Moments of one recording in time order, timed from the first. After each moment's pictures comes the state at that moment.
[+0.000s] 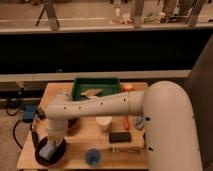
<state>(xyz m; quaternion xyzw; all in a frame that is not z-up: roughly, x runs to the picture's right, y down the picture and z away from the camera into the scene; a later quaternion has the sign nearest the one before) -0.249 0.262 0.715 -0.25 -0.39 -0.51 0.72</state>
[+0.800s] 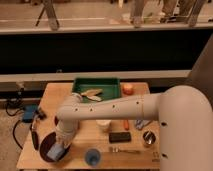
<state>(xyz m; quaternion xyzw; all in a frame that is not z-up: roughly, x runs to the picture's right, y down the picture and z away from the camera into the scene) -0.211 0.269 0.704 -0.26 -0.38 -0.49 0.74</state>
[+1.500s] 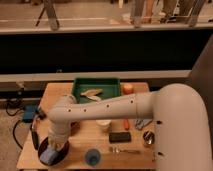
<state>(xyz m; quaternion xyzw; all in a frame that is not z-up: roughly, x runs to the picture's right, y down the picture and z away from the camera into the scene) -0.246 0.270 0.686 -0.24 -0.41 -0.52 0.71</state>
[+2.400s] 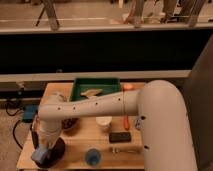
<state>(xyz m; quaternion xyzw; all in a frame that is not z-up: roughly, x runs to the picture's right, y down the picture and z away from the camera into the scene) -0.283 0.266 0.697 -0.23 -0.42 -0.54 0.69</state>
